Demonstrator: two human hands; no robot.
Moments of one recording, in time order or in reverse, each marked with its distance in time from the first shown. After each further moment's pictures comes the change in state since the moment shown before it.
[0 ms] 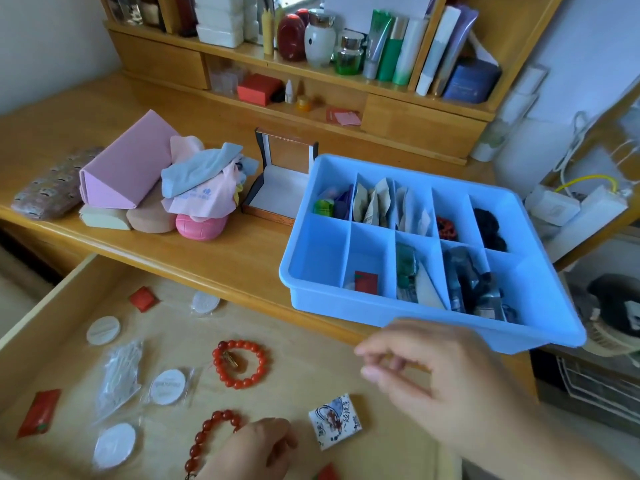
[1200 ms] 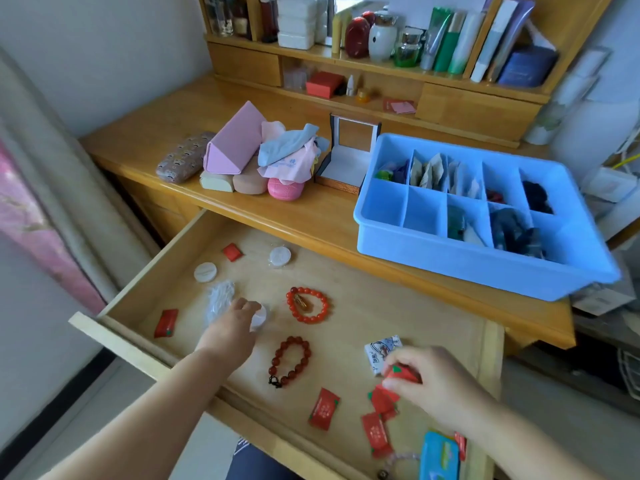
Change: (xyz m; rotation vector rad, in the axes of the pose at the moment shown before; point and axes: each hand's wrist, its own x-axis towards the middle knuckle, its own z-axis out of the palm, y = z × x) left_hand -0.035 -0.090 -0.065 0.094 0.284 -0.358; right_hand -0.048 0.003 0.109 0.139 -0.162 0.353
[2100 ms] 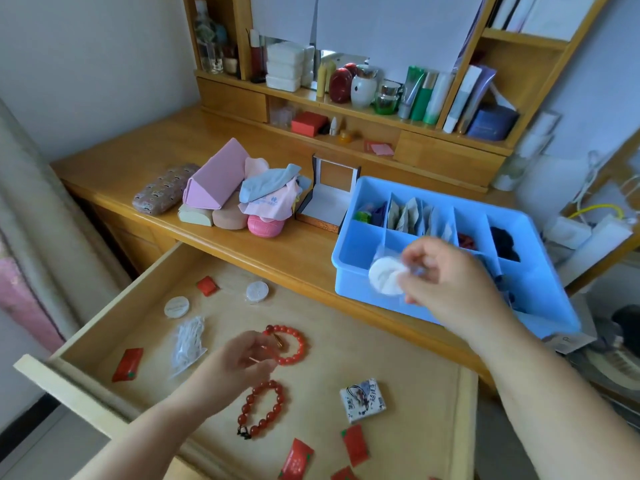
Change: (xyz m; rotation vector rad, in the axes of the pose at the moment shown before) left_hand -0.030 0.052 -0.038 -0.874 -0.172 0.142; right_hand 0.052 -0.060 -0.122 0.187 0.474 -0.088
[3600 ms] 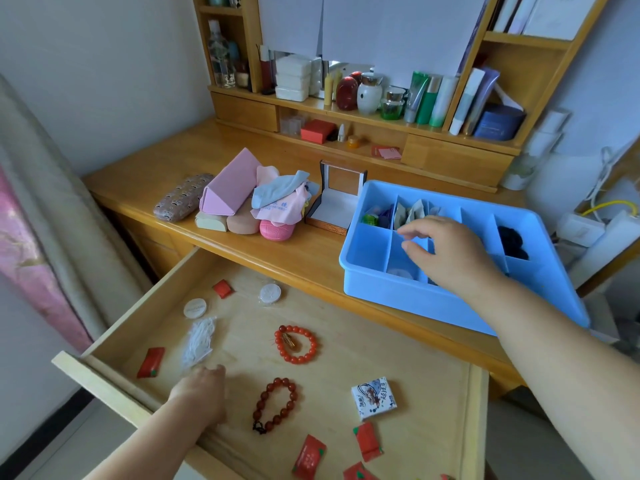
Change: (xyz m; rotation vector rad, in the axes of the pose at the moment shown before) left_hand 0.006 -0.060 -0.022 1.098 0.015 -0.427; right_hand 0.053 0.030 -0.009 -0.347 0.074 -0.186
